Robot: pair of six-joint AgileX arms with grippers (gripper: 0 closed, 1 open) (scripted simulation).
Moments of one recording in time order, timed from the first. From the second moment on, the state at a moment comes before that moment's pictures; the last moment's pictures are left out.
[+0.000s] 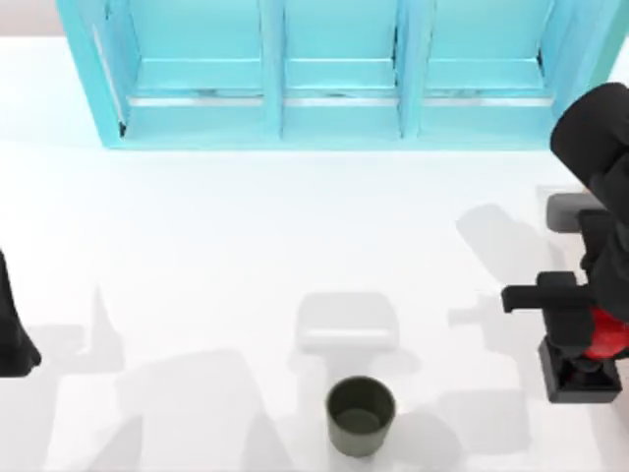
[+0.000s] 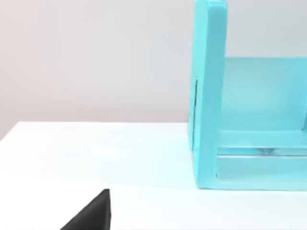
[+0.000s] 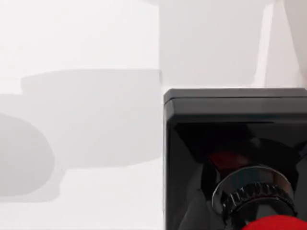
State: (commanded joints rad) left arm 0.00 0.00 0.00 0.00 0.00 0.00; right arm 0.46 1.54 1.08 -1.12 0.00 0.47
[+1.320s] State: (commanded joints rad) left arm 0.00 0.00 0.00 0.00 0.00 0.00; right arm 0.46 1.53 1.06 -1.11 0.00 0.47
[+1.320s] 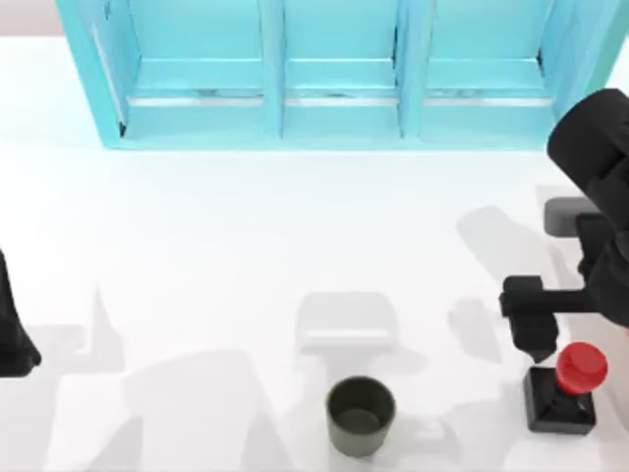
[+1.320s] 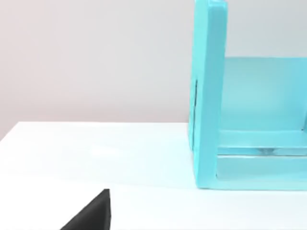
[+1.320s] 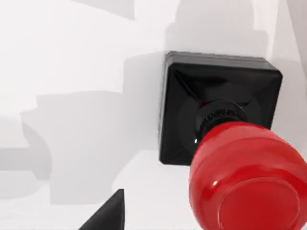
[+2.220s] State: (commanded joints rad) left arm 0.00 0.00 0.00 0.00 0.00 0.00; right arm 0.46 1.54 1.29 -1.34 0.00 0.47
